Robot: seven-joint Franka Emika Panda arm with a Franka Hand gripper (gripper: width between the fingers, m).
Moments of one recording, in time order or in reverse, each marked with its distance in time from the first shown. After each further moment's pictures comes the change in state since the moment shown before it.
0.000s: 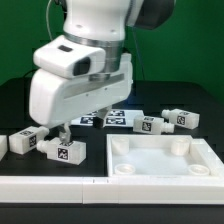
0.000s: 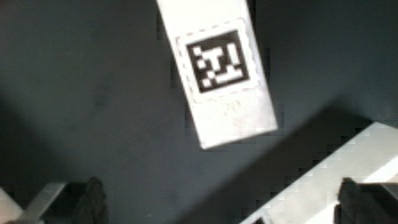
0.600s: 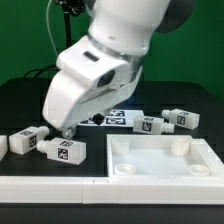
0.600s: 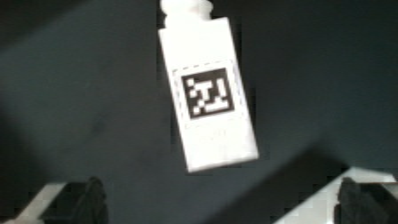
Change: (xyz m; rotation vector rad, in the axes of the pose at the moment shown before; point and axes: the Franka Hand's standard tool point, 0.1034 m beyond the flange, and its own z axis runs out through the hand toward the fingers) arm -0.002 -0.003 -0.010 -0.033 -0.233 -0.076
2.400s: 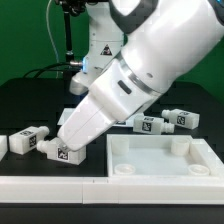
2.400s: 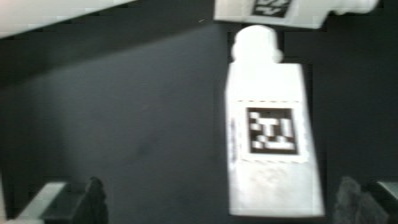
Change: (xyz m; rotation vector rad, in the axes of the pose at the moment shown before) arm -0.003 0.028 0.020 -0.127 -0.272 -0.188
